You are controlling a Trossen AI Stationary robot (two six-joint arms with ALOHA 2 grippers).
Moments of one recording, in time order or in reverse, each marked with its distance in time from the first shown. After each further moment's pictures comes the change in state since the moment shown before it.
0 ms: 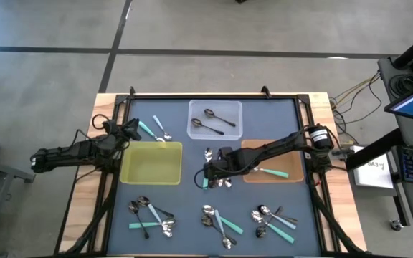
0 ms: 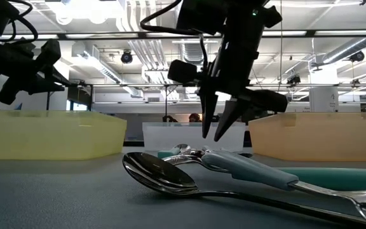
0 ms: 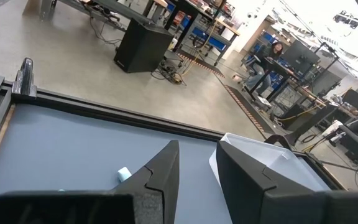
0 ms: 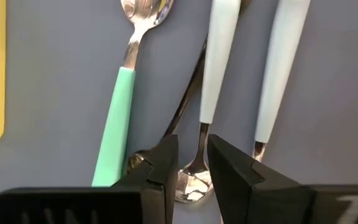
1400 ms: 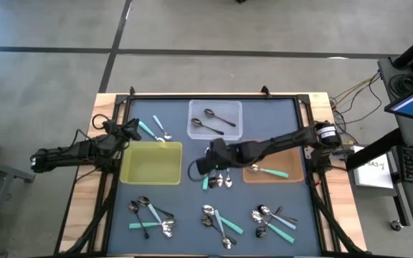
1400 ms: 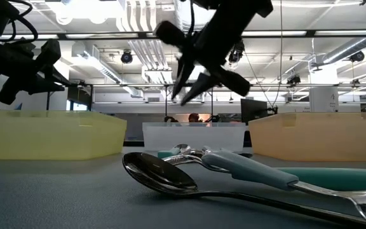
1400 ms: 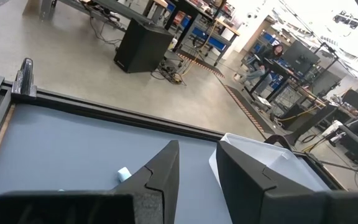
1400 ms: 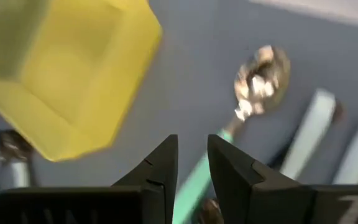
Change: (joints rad) left arm 0.000 -0.001 0.000 0.000 0.000 0.000; right arm -0.028 -0.079 0.001 0.214 0.108 -0.328
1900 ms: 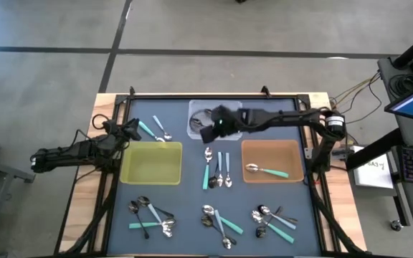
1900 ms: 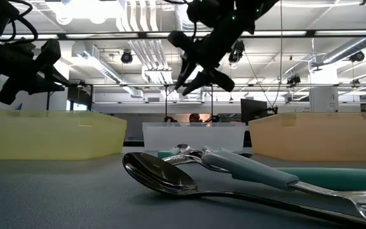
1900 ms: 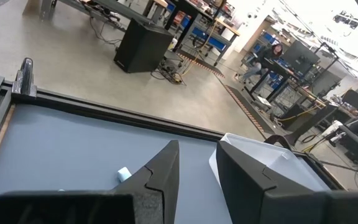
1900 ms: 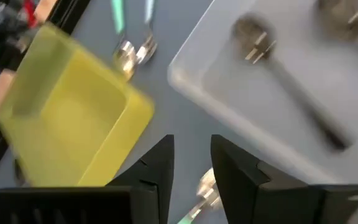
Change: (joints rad) left arm 0.000 0.000 0.000 0.000 0.000 0.000; right arm -0.297 -0.094 0.002 0.059 -0.249 -0.376
